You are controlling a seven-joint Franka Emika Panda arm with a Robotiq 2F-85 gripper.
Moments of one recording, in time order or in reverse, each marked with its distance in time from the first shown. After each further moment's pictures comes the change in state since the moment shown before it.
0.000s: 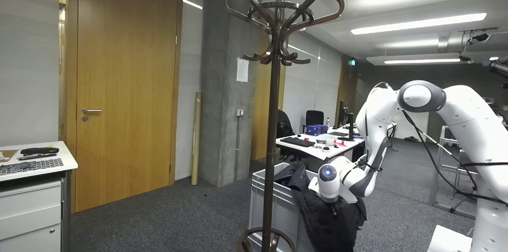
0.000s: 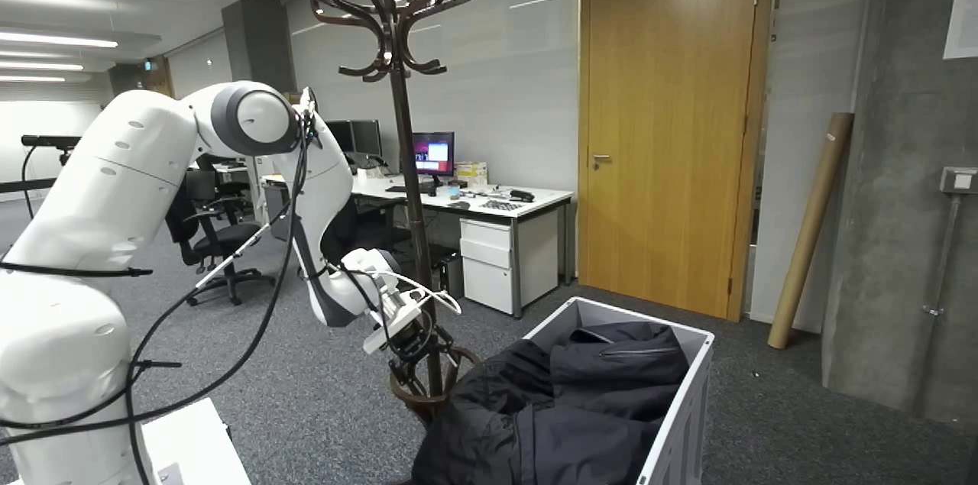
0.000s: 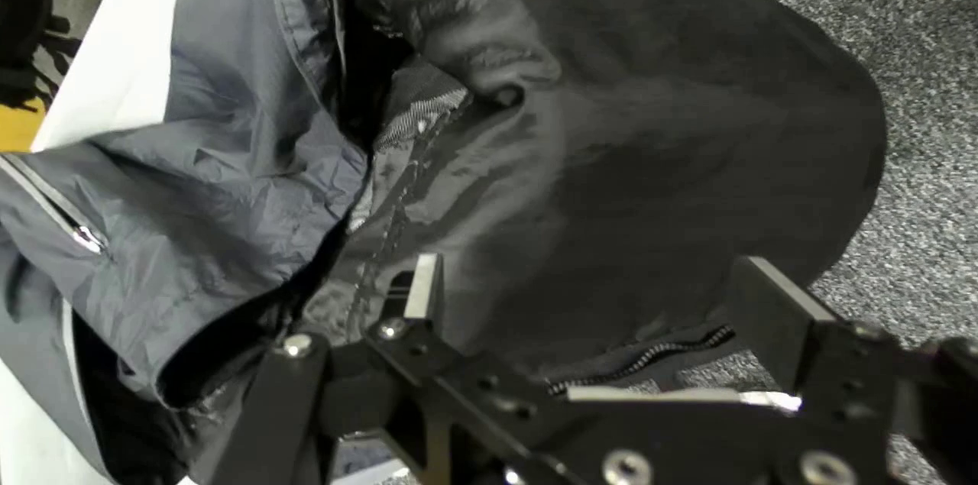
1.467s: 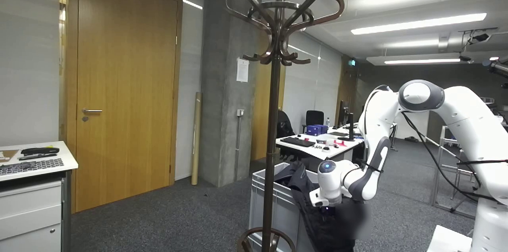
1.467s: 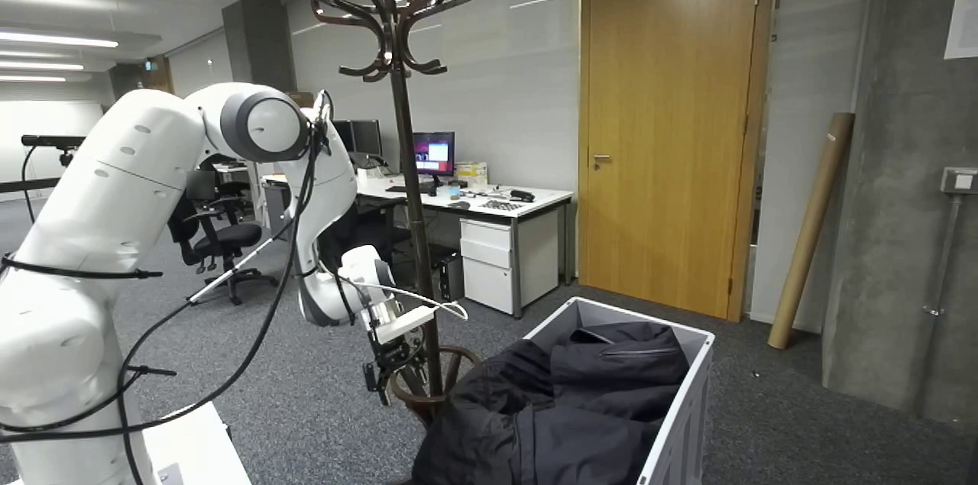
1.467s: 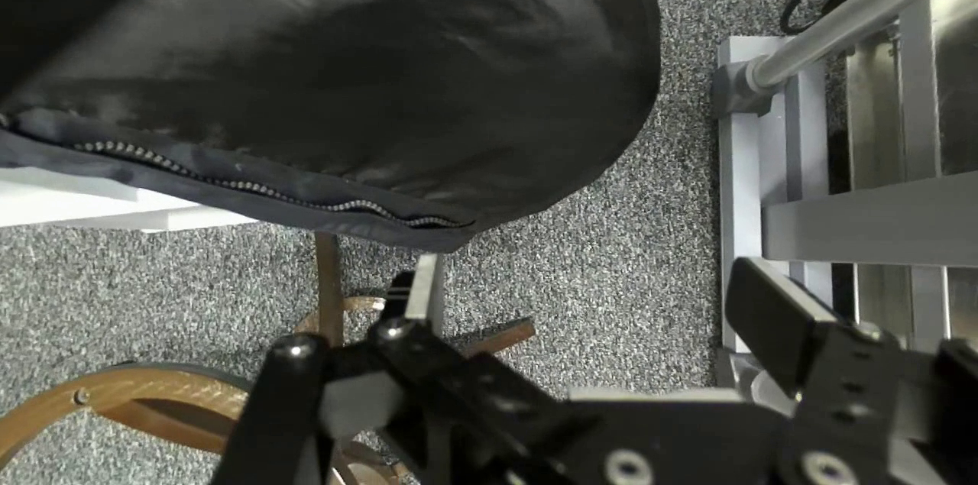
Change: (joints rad) arm -0.196 0.011 0.200 -0.055 0.298 0.107 -0.939
